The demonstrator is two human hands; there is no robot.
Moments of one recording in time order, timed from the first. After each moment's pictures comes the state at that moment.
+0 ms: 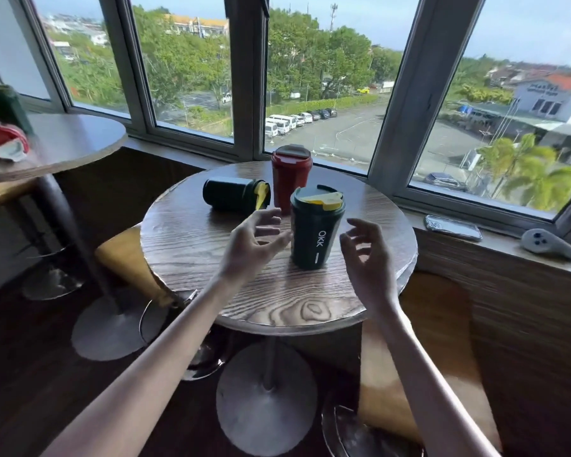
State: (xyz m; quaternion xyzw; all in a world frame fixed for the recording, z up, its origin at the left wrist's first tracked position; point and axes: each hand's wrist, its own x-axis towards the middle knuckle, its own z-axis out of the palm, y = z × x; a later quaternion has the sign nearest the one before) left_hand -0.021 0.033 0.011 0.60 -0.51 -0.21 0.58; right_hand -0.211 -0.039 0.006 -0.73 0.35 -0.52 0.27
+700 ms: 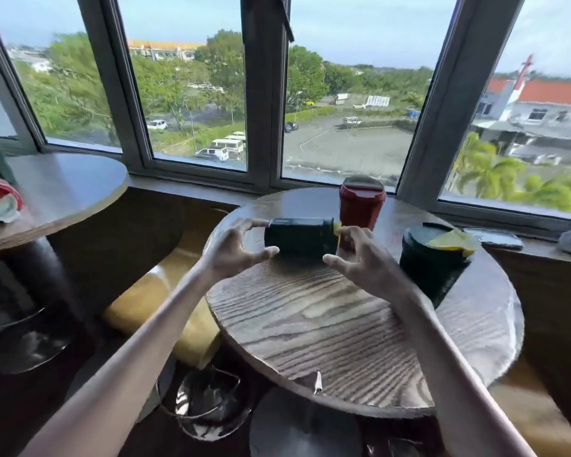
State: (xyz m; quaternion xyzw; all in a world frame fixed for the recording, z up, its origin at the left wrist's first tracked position) left_hand 0.225 -0.009 0.017 0.65 -0.65 -0.13 0.37; right_hand -0.033 -0.051 0.038 -0.83 0.46 -0.25 0.19
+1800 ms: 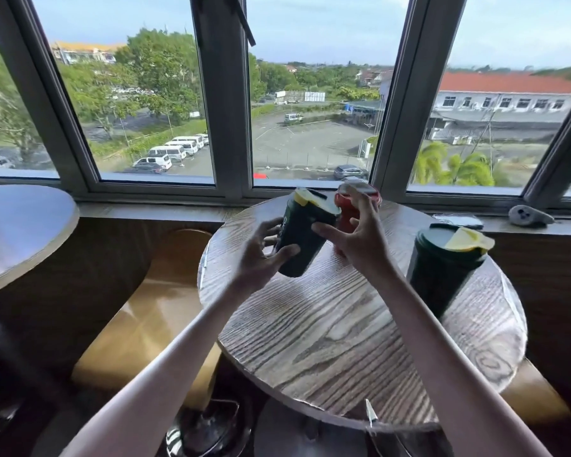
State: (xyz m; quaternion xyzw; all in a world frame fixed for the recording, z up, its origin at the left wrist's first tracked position) left_hand 0.214 -0.059 0.015 0.49 -0.64 -0.30 0.52; right_hand 0.031 -0.067 0.065 -0.67 0.46 -0.51 0.27
